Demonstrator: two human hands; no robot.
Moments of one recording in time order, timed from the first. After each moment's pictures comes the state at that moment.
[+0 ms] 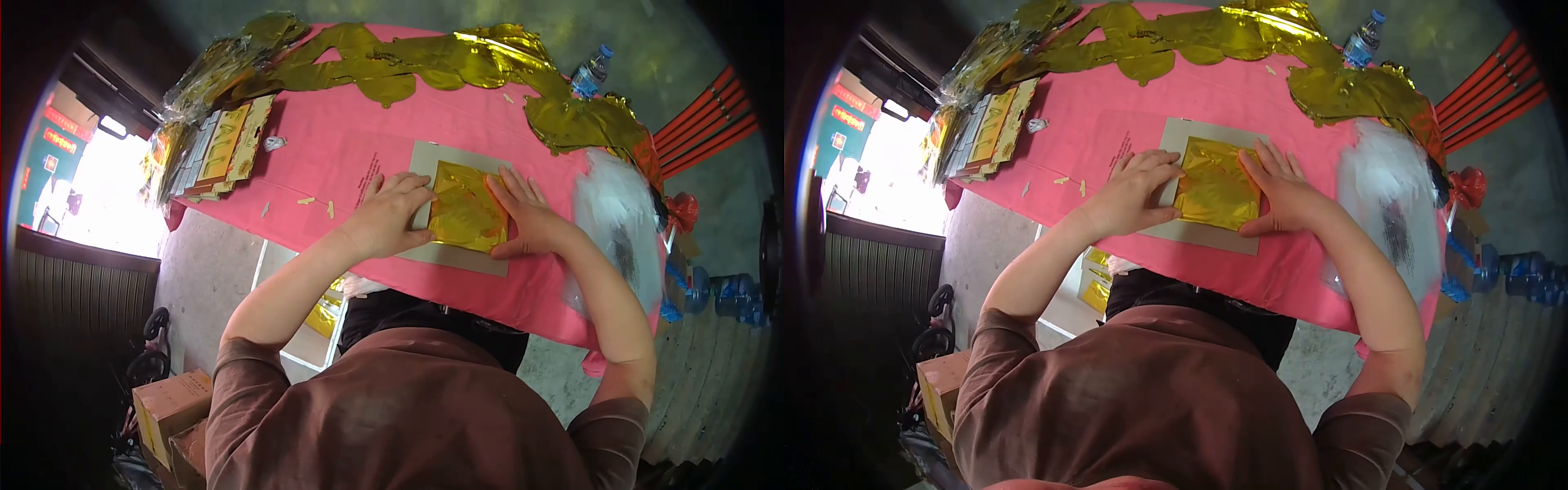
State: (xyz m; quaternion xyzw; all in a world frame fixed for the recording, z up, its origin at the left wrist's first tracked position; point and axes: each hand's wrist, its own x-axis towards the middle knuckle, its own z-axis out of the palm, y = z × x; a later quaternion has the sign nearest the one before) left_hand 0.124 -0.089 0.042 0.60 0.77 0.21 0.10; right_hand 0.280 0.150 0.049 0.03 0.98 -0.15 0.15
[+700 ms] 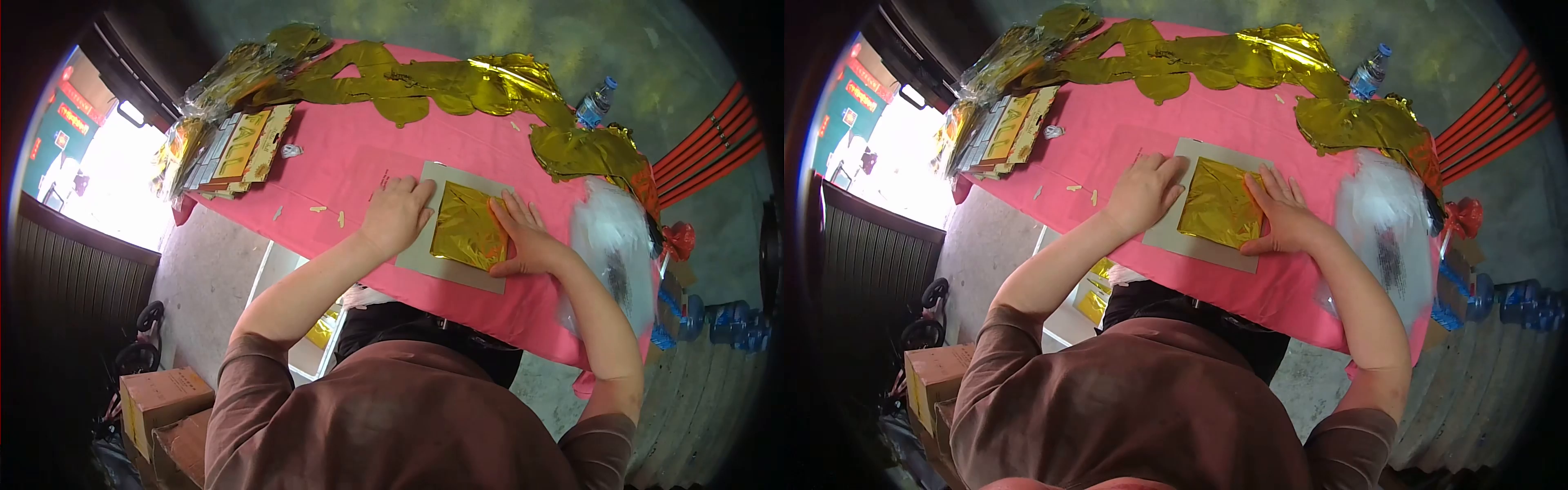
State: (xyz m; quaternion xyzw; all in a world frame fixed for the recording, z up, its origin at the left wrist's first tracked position) left_hand 0.120 -0.072 0.033 0.51 0.83 0.20 -0.04; right_hand 0.279 0.149 0.049 0.04 0.97 -0.16 0.17
